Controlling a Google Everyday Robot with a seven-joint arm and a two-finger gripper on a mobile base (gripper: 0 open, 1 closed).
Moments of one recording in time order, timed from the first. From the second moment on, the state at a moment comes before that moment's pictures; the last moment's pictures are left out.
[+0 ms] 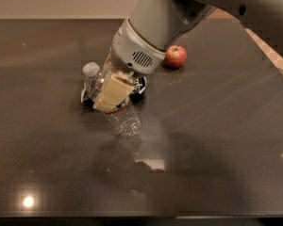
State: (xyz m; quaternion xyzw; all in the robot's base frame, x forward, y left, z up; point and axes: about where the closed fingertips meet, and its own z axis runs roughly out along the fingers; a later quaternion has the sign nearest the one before) arm 0.442 0.071 0.950 -0.70 0.64 0.23 0.22
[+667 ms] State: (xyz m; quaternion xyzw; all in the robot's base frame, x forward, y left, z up) arm 0.476 -0.013 0.932 -0.72 0.66 0.13 0.13
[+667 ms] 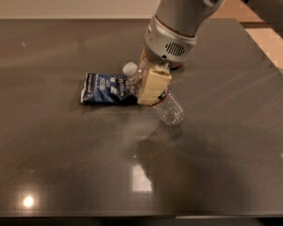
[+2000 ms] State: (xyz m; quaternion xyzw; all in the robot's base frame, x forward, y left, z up) arm 0.451 -0.034 0.871 -0.81 0.59 0.03 0.02
